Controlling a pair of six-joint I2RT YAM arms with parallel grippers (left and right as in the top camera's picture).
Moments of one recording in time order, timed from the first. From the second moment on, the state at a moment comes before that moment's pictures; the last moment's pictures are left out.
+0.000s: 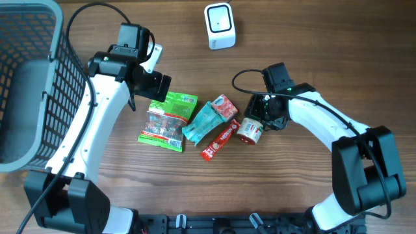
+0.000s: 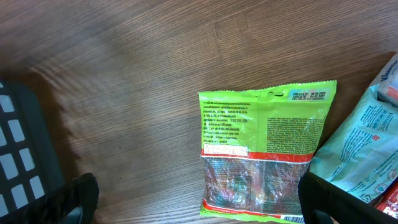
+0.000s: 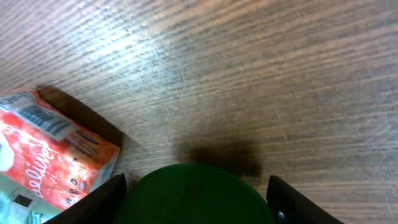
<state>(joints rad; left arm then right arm) -0.20 1.63 1.43 -1.02 -0.11 0.13 0.31 1.76 1.01 -0.58 -0.20 0.70</state>
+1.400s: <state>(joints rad) -0.20 1.63 1.43 -1.02 -0.11 0.13 0.45 1.57 1.02 -0.56 0.35 0.35</state>
